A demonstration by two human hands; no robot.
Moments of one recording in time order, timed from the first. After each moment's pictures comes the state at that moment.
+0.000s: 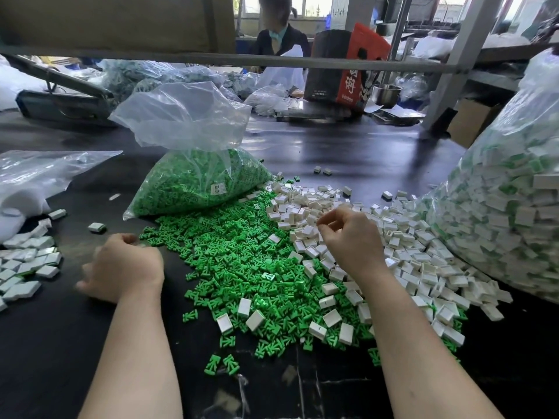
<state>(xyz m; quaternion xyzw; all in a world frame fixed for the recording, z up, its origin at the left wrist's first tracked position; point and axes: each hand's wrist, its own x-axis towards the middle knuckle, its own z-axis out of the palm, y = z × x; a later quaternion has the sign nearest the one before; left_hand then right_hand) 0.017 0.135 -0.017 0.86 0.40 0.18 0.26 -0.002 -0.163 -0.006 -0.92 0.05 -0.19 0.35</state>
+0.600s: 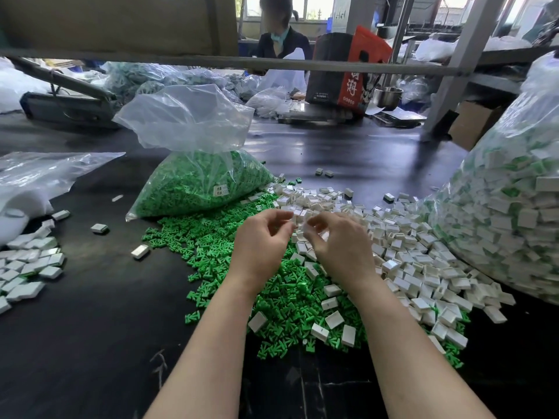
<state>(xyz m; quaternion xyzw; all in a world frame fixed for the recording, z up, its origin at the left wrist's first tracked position) 0.005 0.001 -0.001 0.81 -0.11 0.09 0.56 0.000 -0.148 -0.013 -0.94 -0.02 -0.23 0.26</state>
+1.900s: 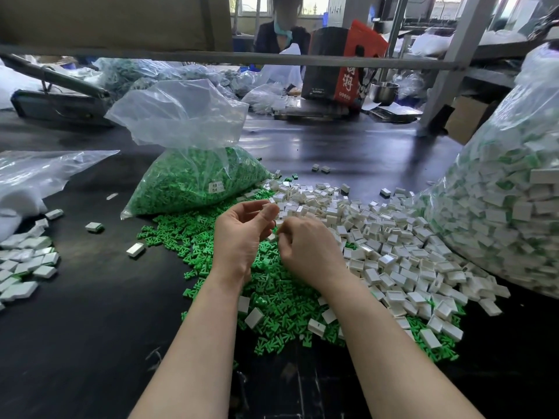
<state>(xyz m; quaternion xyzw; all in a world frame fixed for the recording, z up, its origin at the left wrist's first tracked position) 0.011 0.010 -0.001 0.60 0.00 0.04 0.80 -0.004 -0.113 -0.008 -0.96 -0.10 -0.15 0.23</state>
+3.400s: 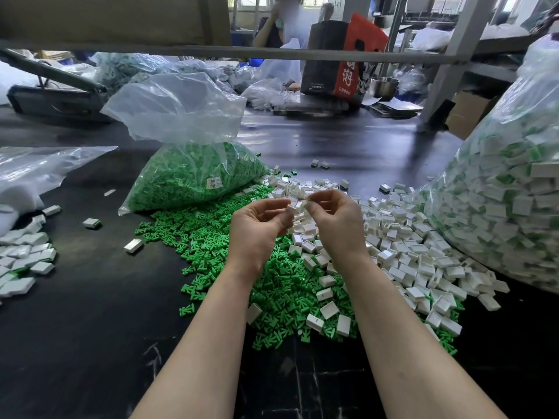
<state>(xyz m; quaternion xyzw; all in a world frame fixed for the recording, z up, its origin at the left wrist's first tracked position) 0.012 -0.008 -0.006 0.64 -0.05 0.01 0.77 0.009 -0.143 -0.006 -0.76 0.04 -0.23 0.60</state>
